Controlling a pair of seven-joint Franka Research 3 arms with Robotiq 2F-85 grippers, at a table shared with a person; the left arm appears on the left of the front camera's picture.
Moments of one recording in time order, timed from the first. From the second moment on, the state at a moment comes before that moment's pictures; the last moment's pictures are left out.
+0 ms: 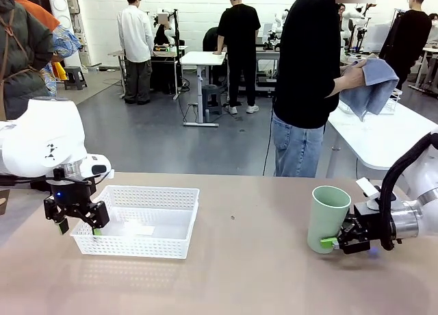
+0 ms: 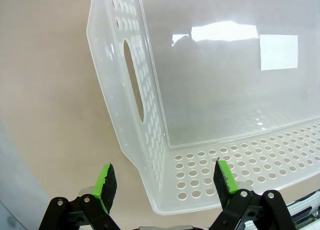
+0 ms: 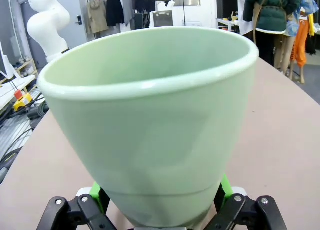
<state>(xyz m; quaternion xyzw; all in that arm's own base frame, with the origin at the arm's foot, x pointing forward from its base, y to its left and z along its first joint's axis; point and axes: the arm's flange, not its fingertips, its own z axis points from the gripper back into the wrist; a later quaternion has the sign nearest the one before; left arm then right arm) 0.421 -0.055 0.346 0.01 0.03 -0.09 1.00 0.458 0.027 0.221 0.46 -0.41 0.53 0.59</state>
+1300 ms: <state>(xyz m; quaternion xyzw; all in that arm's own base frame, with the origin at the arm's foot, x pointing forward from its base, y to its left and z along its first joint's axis) 0.423 -0.055 0.341 0.01 0.04 -0.09 0.99 0.458 0.032 0.217 0.46 -0.41 0.54 0.58</state>
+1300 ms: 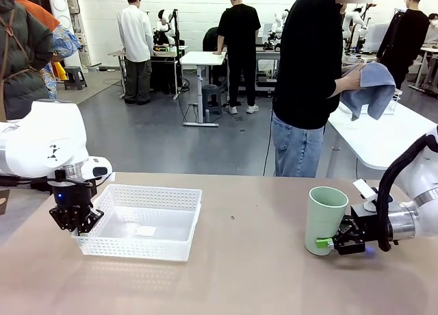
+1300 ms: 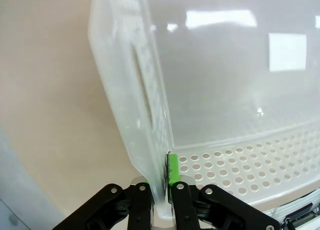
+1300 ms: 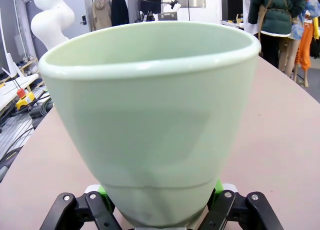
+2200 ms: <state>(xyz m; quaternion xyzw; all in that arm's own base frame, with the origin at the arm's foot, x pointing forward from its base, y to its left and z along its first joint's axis) 0.432 -0.093 0.363 -0.02 0.02 -0.06 1.00 0.438 0.023 0.270 0.42 -0.41 0.54 0.61</state>
